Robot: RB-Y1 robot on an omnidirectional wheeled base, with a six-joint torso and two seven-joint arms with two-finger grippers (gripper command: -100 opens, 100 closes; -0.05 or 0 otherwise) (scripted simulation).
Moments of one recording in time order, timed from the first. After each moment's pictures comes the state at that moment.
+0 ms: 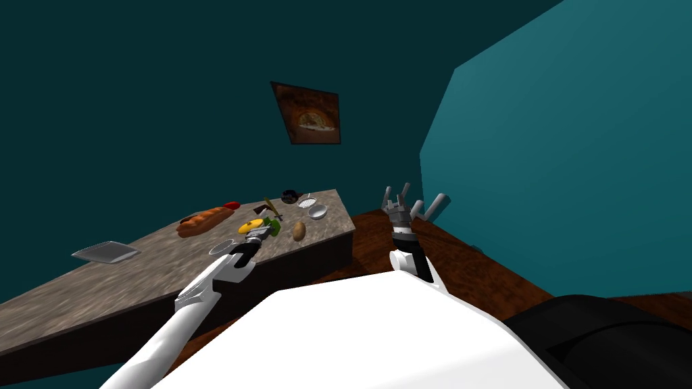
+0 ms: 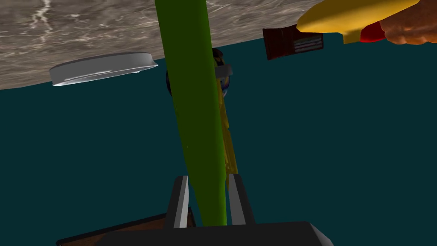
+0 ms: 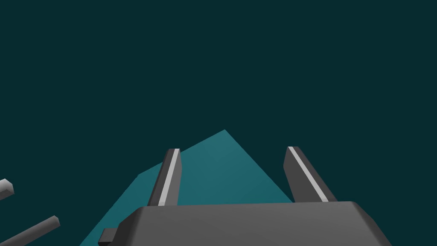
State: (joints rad) left arm 0.12 0.70 0.14 -1.46 -0.48 0.09 -0.57; right arm 0.46 0.00 -0.01 -2.22 -0.06 -0.42 -0.06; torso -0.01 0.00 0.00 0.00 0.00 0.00
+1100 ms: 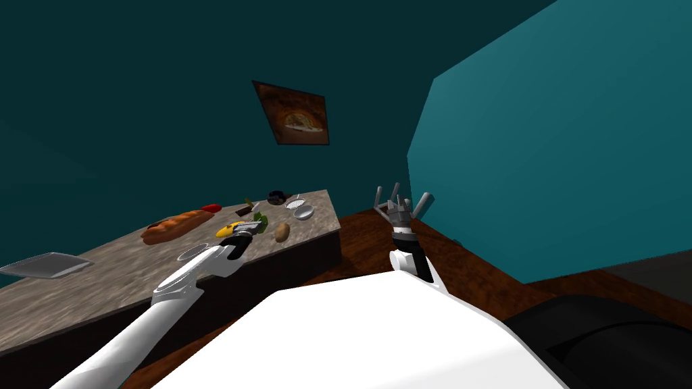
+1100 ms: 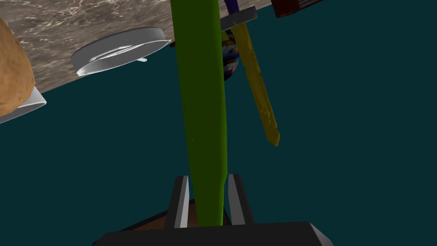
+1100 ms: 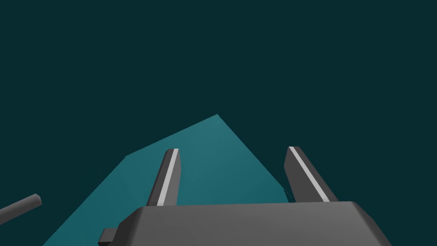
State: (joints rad) left arm 0.13 0.87 0.10 -1.55 -0.48 0.30 -0.56; right arm 0.46 0.00 -0.01 -2.22 -0.06 -0.42 -0.06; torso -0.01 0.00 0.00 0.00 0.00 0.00
